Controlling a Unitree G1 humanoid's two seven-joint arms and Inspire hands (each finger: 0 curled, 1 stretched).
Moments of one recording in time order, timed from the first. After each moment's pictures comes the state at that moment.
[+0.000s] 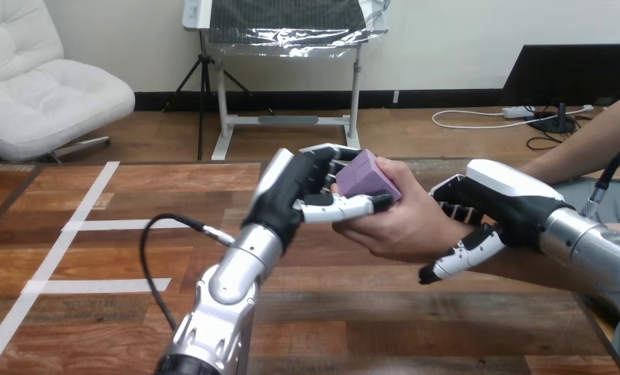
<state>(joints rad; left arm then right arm) -0.51 -0.01 -0.12 0.67 0.16 -0.20 -0.16 -0.46 -0.67 0.25 0.46 -0.42 -0.25 0.40</state>
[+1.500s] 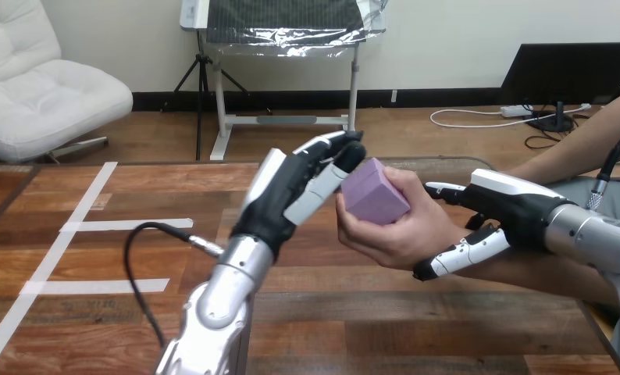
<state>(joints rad) -0.35 0.05 -0.15 0.42 0.21 -0.22 -0.10 -0.45 -0.67 0.23 0.30 -0.43 0.02 0.60</state>
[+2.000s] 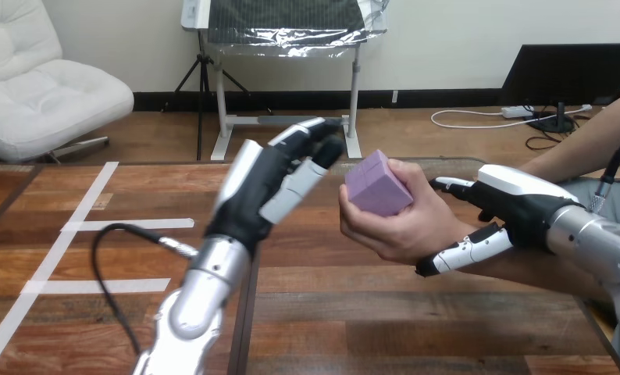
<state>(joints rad) -0.26 0.10 -0.13 0.24 0.20 -0.20 -0.10 -0.40 -0.67 0.23 0.21 -0.53 0.08 0.52</state>
